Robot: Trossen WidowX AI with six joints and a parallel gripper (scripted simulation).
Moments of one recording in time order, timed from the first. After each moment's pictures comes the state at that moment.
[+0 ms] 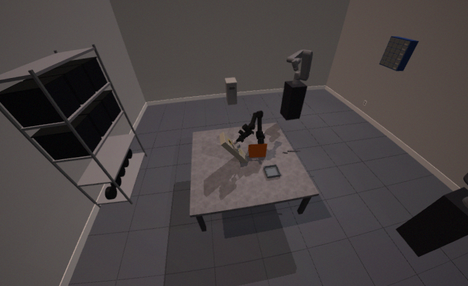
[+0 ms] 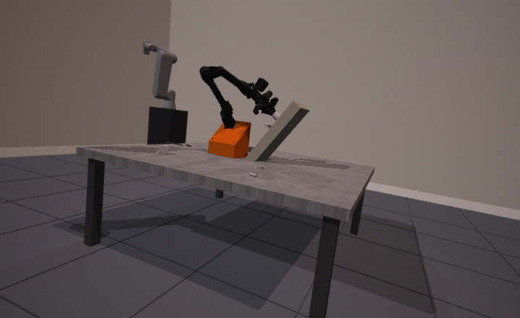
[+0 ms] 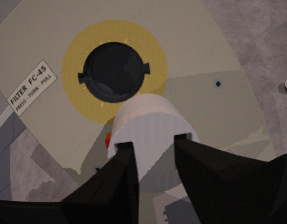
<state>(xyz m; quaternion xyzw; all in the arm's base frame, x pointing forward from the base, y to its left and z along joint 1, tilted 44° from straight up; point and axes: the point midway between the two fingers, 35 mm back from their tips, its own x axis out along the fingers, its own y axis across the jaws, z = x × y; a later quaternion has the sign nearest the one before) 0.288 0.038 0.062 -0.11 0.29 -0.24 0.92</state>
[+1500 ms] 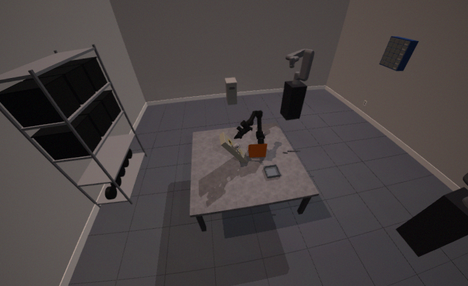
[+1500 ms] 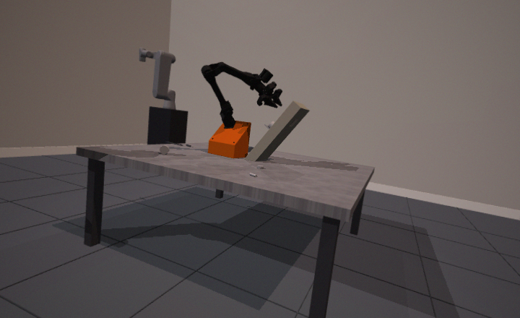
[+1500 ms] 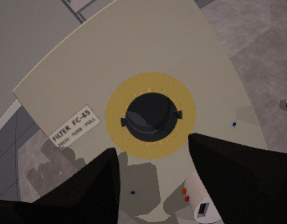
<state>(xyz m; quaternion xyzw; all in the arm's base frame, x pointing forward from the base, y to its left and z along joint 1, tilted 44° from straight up) 0.313 0.070 0.098 -0.12 0.29 -0.24 0.92</state>
